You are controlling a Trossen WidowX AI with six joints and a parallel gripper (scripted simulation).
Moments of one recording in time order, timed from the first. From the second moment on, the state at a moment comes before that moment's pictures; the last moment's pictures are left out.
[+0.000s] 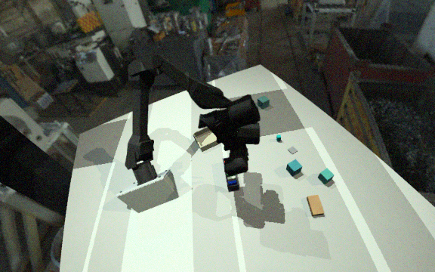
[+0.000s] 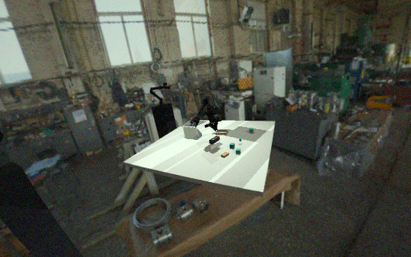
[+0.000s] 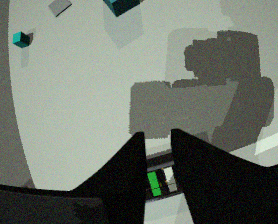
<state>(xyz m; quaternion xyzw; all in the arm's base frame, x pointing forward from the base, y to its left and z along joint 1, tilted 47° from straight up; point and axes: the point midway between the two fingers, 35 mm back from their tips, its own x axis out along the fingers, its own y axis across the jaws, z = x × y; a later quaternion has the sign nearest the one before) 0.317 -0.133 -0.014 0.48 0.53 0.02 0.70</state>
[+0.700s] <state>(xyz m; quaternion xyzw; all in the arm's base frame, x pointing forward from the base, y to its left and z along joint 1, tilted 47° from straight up) 0.283 -0.060 -0.043 0.39 0.65 0.16 0.63</state>
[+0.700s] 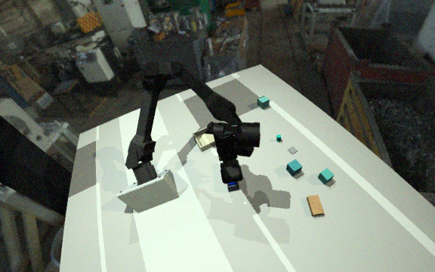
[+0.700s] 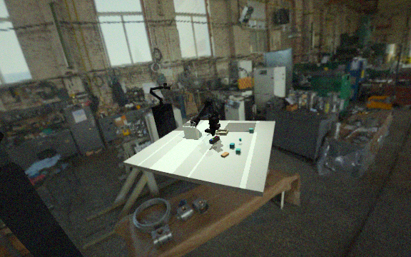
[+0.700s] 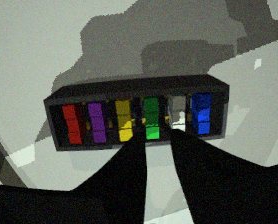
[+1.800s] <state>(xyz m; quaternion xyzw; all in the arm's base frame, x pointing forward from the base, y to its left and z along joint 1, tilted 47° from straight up) 0.283 -0.041 -0.060 0.39 0.65 0.16 0.63</state>
